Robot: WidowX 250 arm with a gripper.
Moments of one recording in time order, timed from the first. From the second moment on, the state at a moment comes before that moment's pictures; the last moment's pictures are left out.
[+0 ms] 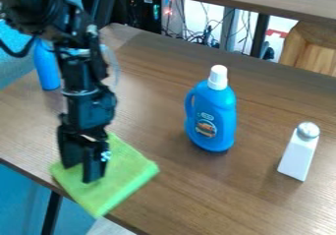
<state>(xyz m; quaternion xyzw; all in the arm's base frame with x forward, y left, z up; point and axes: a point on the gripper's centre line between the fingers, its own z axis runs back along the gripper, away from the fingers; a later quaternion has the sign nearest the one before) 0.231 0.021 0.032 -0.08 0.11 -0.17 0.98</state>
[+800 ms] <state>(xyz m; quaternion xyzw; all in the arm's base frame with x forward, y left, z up) 0.223 -0.007 0.052 -0.09 0.05 -0.10 0.99</state>
